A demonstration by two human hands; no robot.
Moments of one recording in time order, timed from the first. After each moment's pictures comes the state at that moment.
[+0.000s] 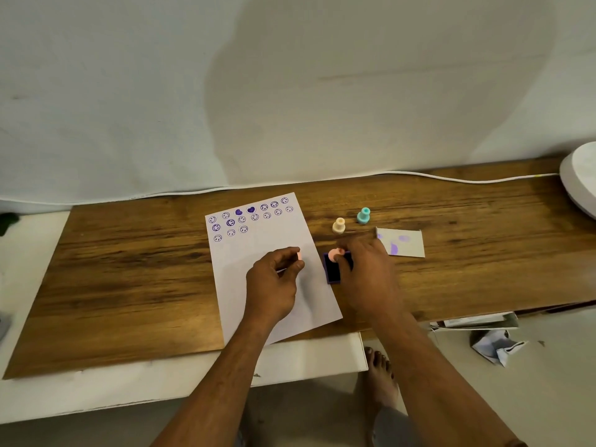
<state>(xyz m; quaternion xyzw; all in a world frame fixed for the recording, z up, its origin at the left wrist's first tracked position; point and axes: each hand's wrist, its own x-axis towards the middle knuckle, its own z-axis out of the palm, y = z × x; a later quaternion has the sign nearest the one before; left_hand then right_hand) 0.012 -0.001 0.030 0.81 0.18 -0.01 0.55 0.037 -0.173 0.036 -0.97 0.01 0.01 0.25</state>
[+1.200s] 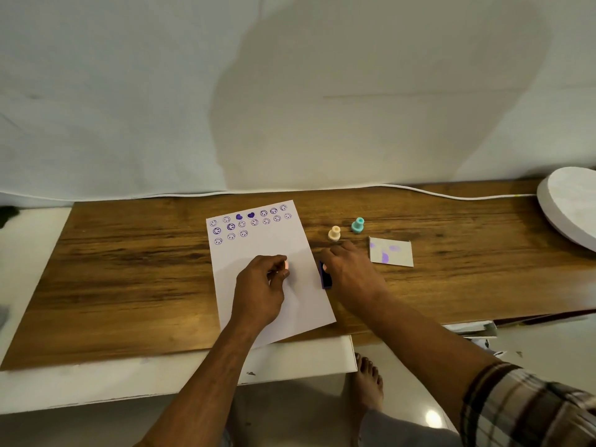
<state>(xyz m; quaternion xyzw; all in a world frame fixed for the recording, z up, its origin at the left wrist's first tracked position) 0.004 0.020 0.026 0.87 0.14 0.01 0.47 0.054 -0.169 0.047 -0.97 -0.22 0.05 0.07</state>
